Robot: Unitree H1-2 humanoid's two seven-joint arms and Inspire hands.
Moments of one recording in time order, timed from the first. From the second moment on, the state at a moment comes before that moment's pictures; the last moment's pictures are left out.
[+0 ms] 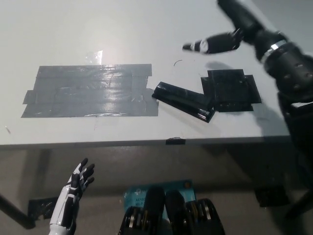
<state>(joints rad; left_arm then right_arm) 0.04 0.12 0.01 0.07 -0.01 -0.18 -0.08 -0.90 -0.28 0.17 0.01 -0.31 0.28 0.35</state>
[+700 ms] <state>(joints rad) 0.05 0.11 0.01 0.08 -0.01 -0.18 -0.08 -0.05 -0.10 0.04 -0.61 -0.13 0.28 0.30</state>
